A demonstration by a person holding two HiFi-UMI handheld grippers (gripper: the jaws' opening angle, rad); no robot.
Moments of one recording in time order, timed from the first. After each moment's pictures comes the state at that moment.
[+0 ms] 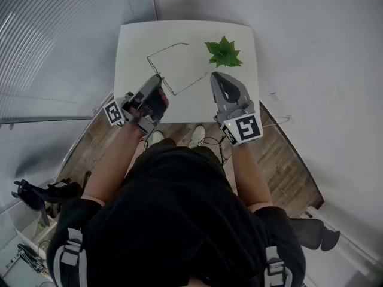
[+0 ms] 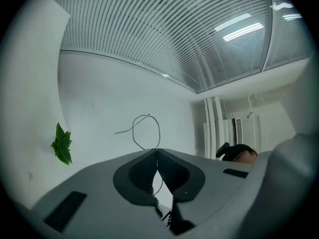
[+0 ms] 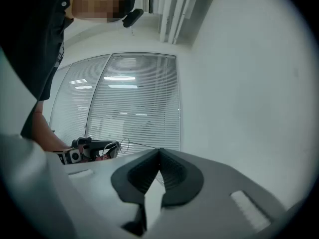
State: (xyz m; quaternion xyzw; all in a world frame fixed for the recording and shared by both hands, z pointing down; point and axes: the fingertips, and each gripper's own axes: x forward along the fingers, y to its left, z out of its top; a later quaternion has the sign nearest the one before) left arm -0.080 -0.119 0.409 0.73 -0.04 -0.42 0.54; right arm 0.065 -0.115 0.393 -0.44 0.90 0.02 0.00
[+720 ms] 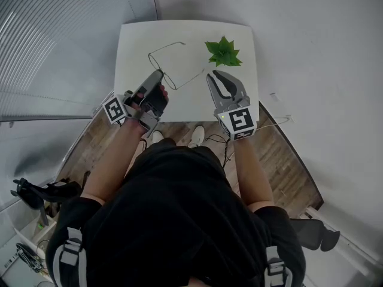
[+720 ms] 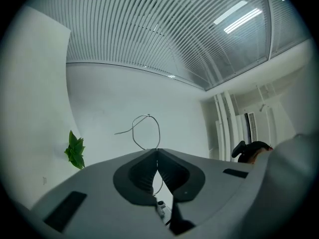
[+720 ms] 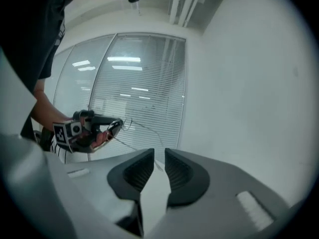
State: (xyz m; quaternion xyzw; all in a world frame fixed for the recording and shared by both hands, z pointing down) left arm -0.077 -0.127 0.417 0.73 -0.12 -0.39 0.55; right arm 0.065 -0.121 0.433 -0.44 0.89 0.02 -0.10
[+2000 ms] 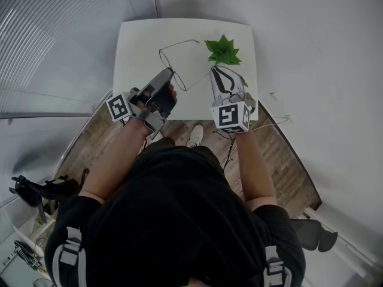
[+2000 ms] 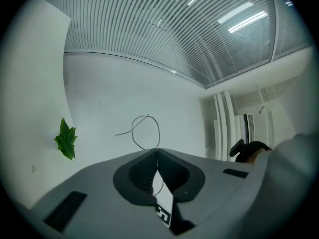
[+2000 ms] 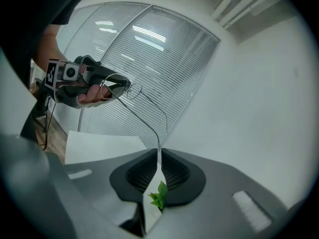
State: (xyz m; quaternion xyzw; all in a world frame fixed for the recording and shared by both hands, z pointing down) left arm -0.041 -0.121 0.392 0.72 -0.09 -0.39 0.56; right arm 0.077 -0.142 0.453 -0.45 0.84 0.16 -0.25
